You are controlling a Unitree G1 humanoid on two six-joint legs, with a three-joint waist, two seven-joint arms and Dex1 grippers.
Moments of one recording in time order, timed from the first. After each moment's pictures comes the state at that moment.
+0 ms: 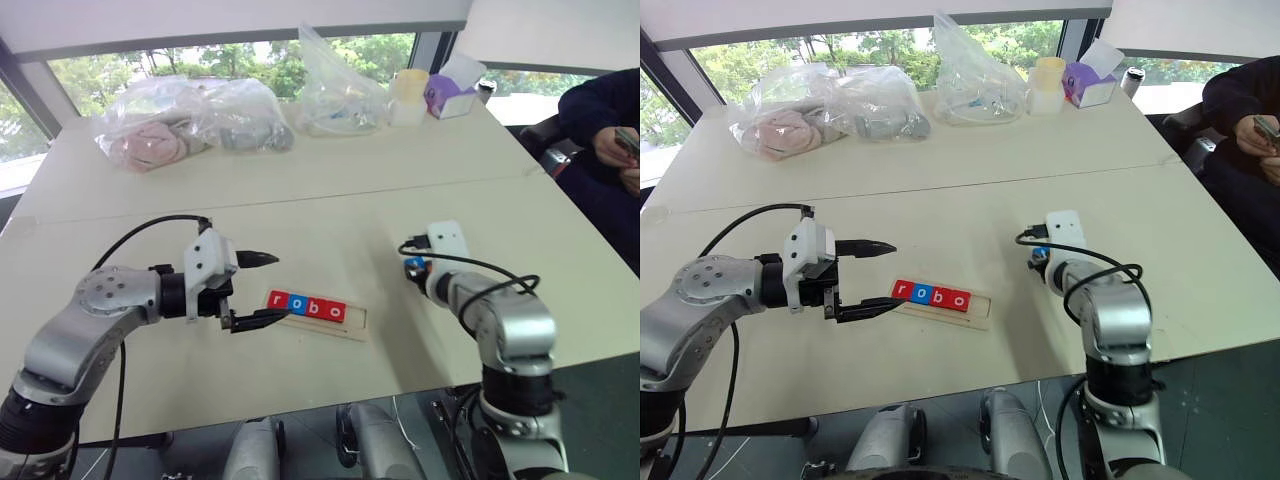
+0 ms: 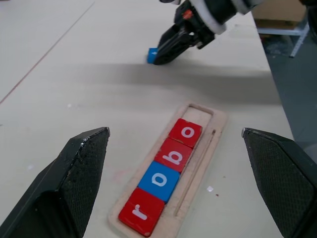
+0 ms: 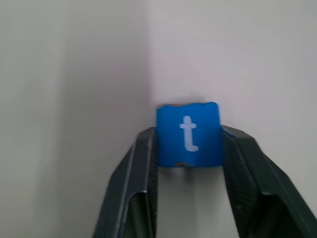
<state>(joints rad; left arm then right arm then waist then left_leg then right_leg) -0.22 0.82 0.02 -0.48 -0.57 0.53 -0.98 -0.35 -0.27 -0.10 -0.60 0.10 1.56 0.19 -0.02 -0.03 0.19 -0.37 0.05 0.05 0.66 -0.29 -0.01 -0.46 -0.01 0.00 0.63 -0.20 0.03</state>
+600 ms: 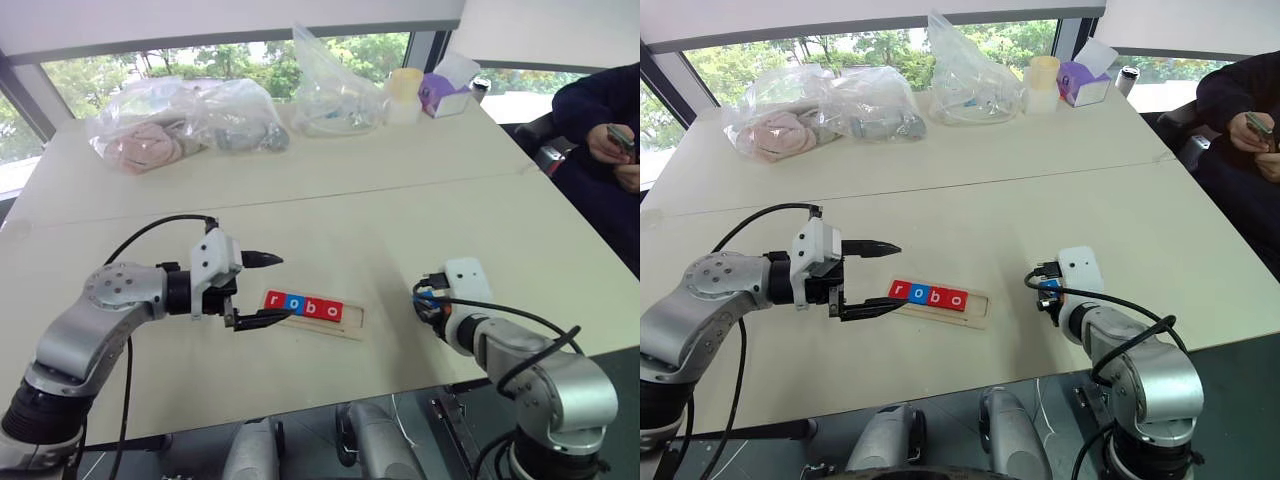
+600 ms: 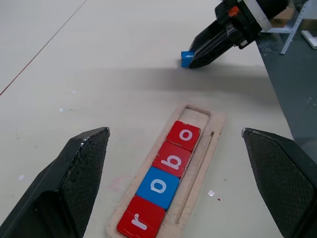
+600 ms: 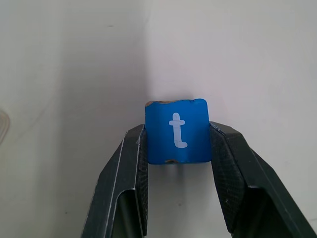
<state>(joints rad) -0.25 0.80 -0.01 -0.44 -0.53 0.50 -1.02 -0.18 -0.26 -0.15 -0.81 0.25 1.61 0.12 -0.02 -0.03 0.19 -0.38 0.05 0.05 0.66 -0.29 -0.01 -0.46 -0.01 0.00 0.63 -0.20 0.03</state>
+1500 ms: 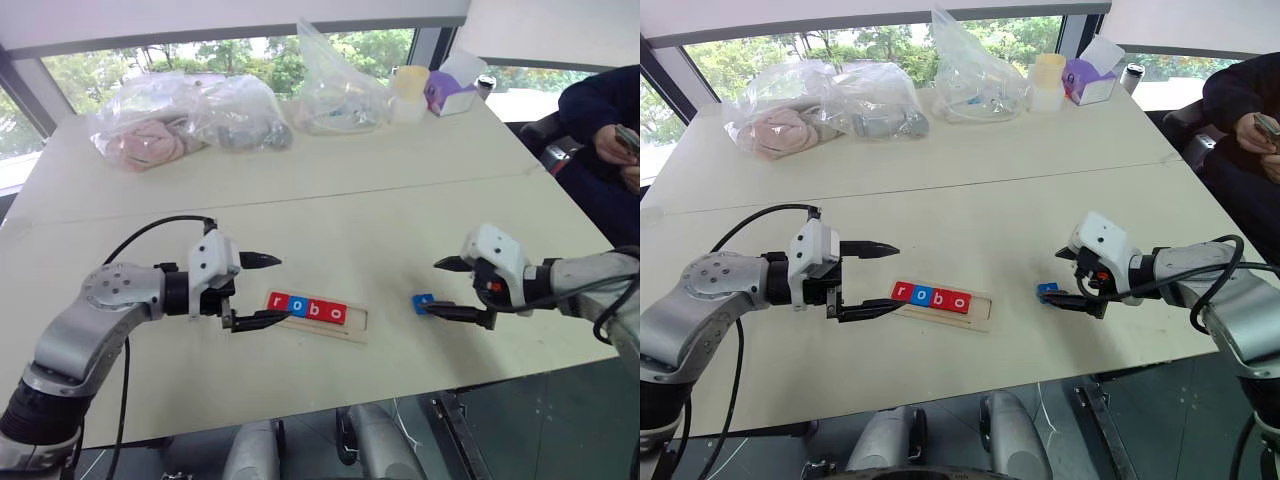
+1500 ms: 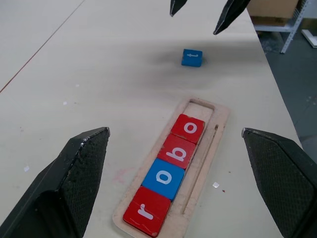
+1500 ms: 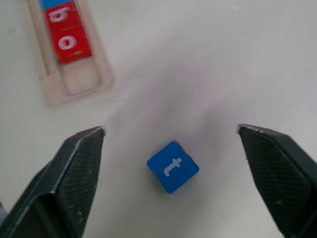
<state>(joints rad) -0.24 0.82 0.00 -0.44 -0.53 0.50 -1.04 -0.24 -1.05 0.00 -0.28 0.41 0.59 1.08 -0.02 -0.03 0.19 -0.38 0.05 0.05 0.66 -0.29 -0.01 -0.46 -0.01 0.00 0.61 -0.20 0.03</state>
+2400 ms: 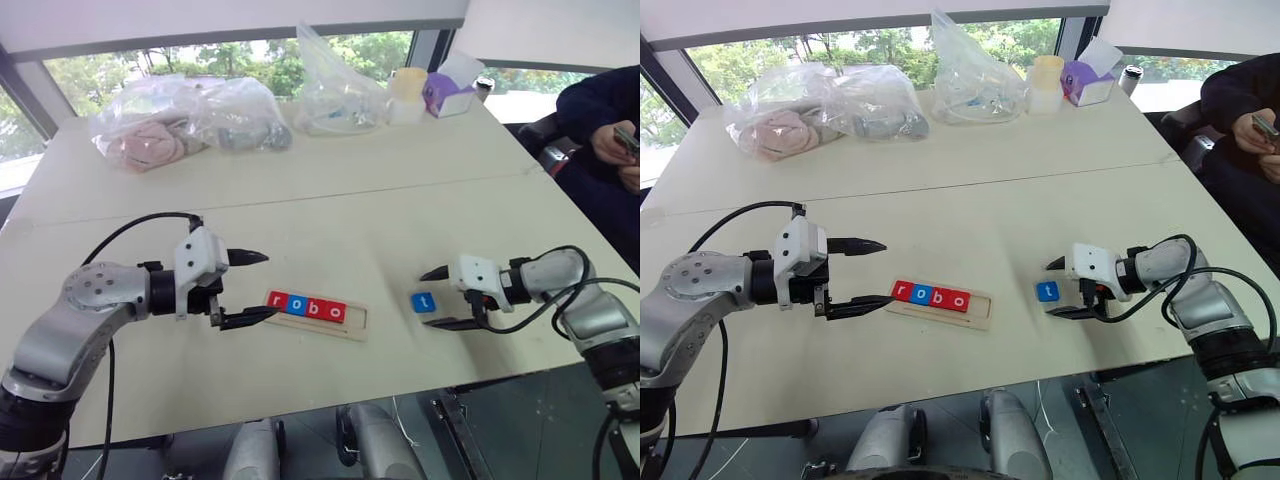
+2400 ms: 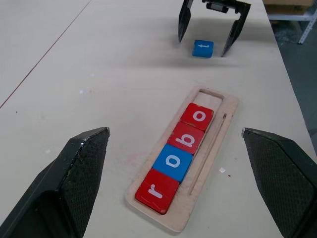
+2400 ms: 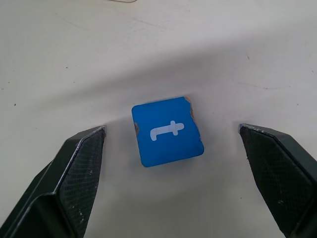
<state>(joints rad) -0.21 0.85 0.05 -0.47 -0.54 0.52 -1.02 -0.44 -0.90 0.19 0.28 0.12 -0.04 1.33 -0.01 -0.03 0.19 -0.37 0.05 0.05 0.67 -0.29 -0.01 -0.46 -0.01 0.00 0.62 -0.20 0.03</state>
